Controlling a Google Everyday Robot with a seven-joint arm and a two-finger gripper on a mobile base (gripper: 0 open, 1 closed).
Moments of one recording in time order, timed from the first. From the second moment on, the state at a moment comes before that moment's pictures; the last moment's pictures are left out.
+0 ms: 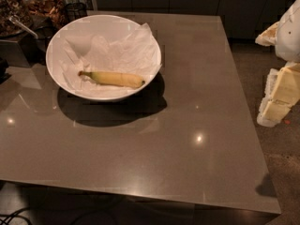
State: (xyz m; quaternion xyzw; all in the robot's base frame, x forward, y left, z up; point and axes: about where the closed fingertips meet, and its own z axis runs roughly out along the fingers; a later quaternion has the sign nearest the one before) arm 0.438 -0.217 0.976 -0.60 0.78 -0.03 0.16
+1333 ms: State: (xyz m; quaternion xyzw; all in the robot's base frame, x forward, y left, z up) arm 0.441 -0.169 1.002 -0.64 0.75 -0.06 0.15
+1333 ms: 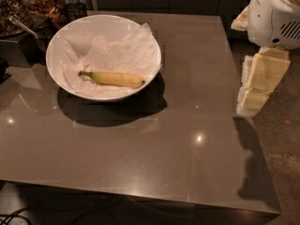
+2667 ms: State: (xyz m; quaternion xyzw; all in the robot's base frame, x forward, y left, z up) arm 0.498 -0.073 1.009 -0.66 0.73 -0.04 0.16
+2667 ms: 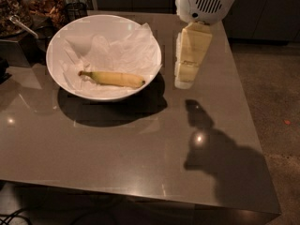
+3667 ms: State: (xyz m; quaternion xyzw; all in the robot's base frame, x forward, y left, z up) arm 0.548 0.026 0.984 -0.63 0.77 -0.01 0.12
